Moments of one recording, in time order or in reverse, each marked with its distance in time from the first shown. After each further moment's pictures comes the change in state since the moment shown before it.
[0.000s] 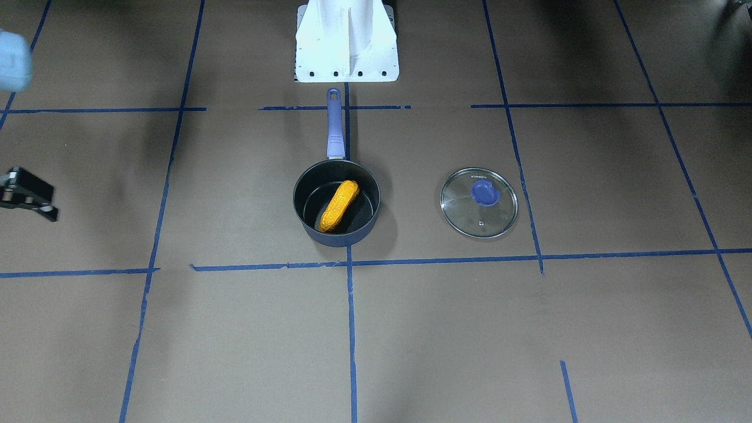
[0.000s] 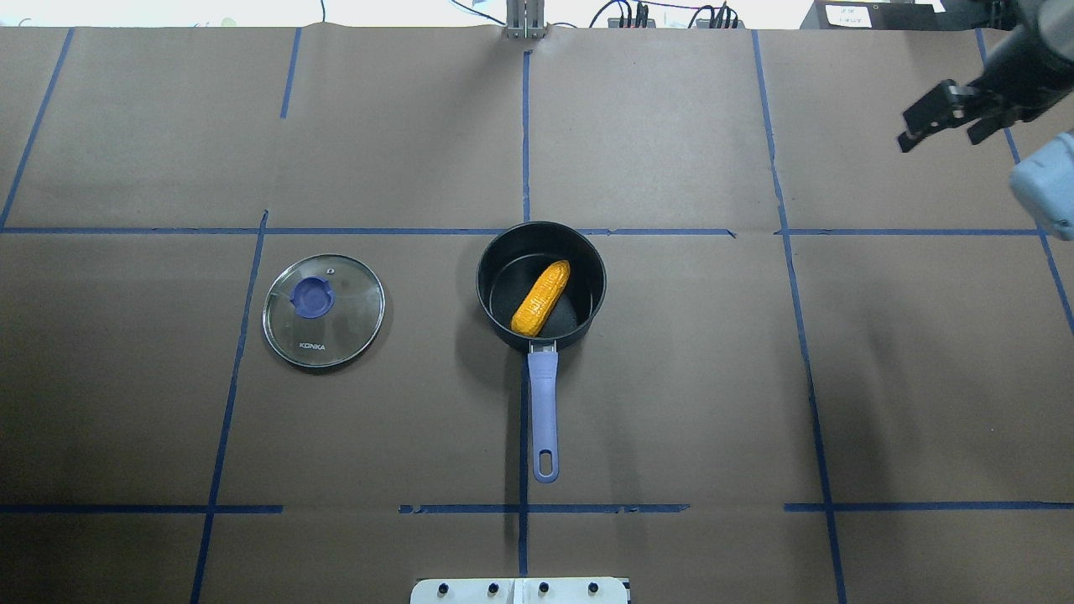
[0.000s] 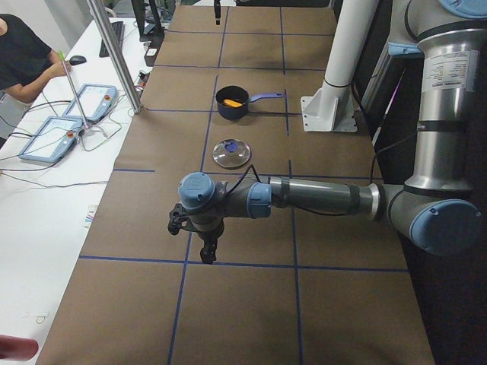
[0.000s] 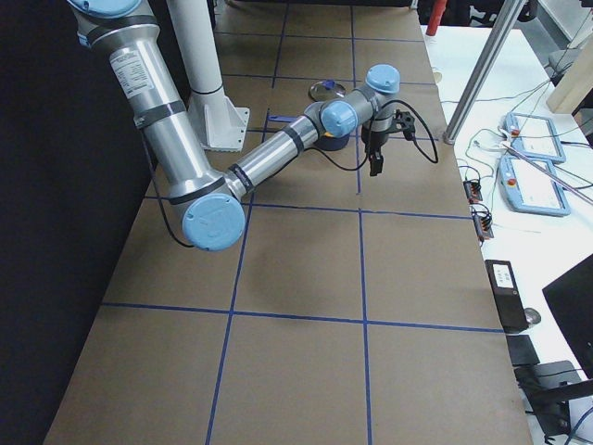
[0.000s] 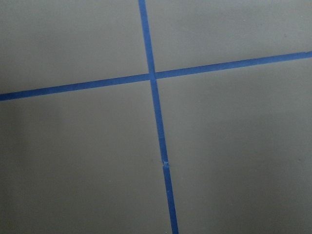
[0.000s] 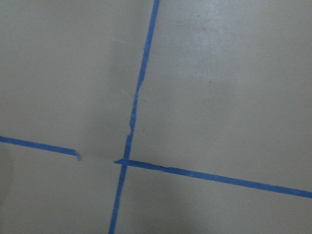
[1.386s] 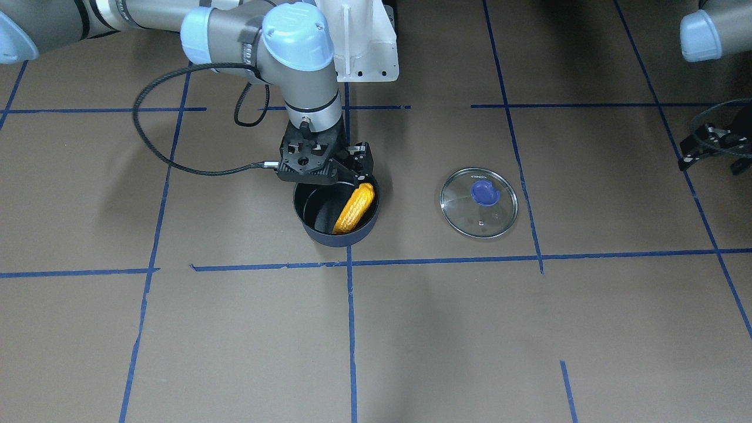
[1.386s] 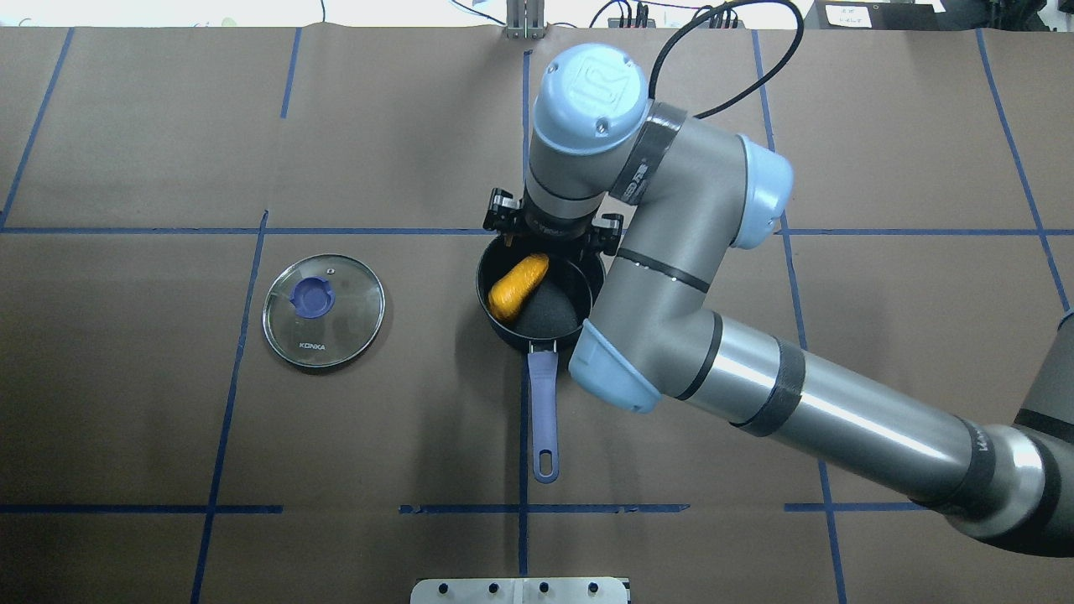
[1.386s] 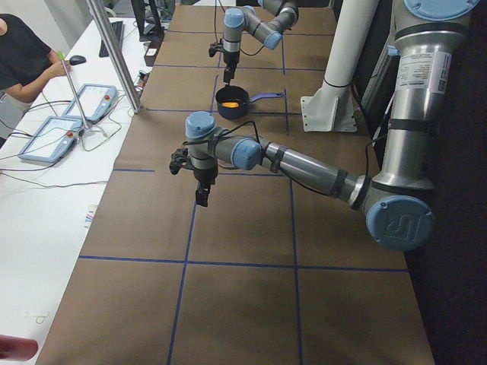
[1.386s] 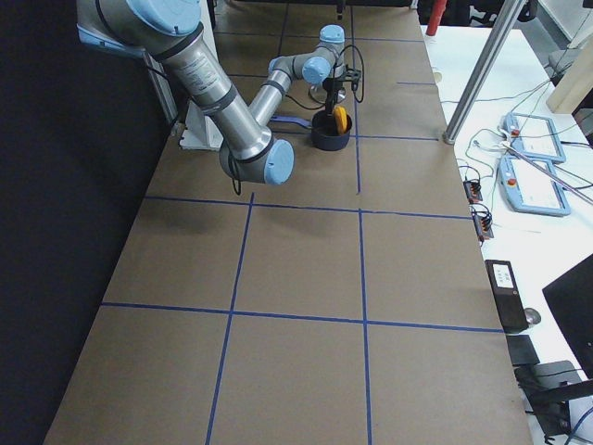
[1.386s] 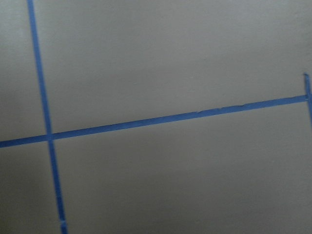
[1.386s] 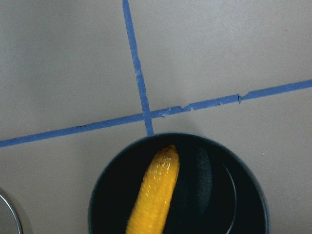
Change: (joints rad) left arm 0.253 -0.084 -0.187 -0.051 0.116 -0.374; right arm -0.617 0.552 -0.139 -0.005 -0.390 0.992
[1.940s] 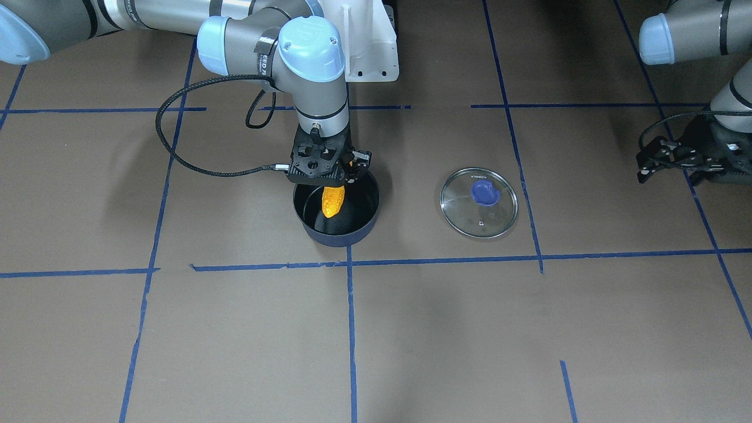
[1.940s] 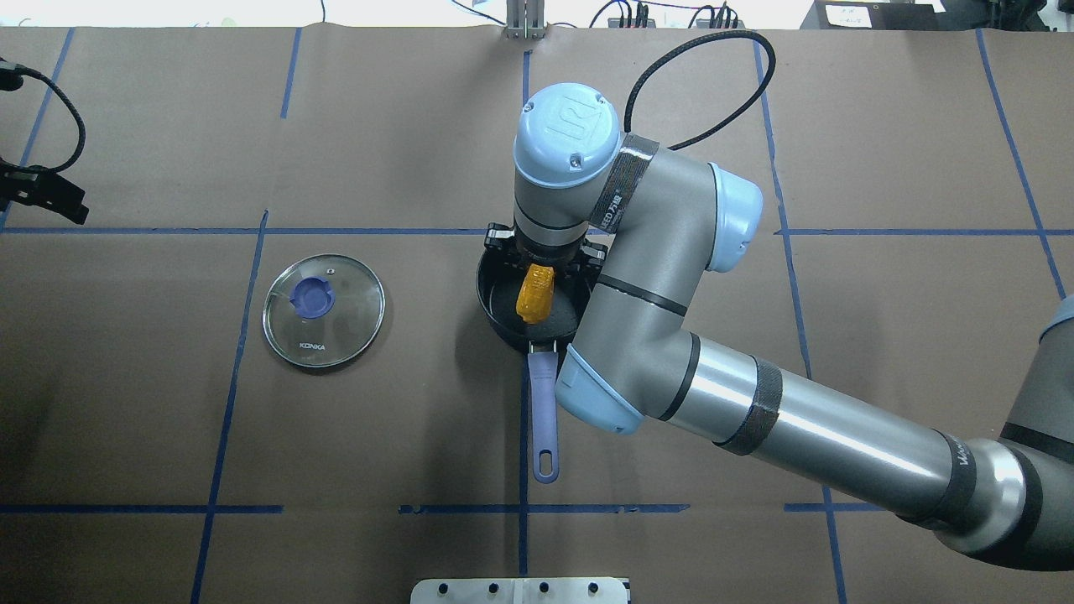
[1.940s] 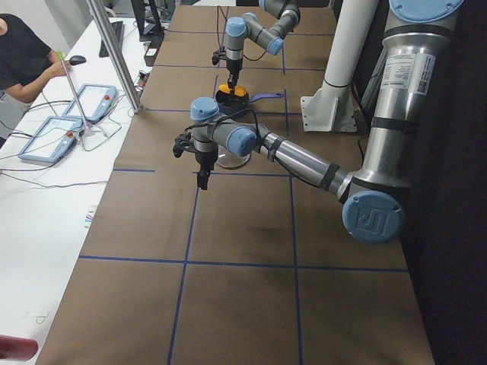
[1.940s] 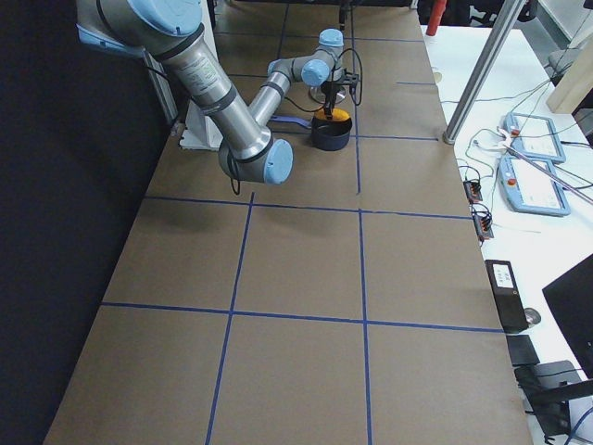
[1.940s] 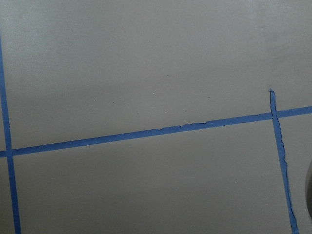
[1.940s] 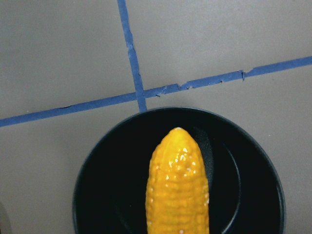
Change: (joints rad) left arm 0.129 -0.055 -0.021 -0.063 0.077 -0.197; right arm -0.060 0.015 -0.060 0.004 -0.023 0.036
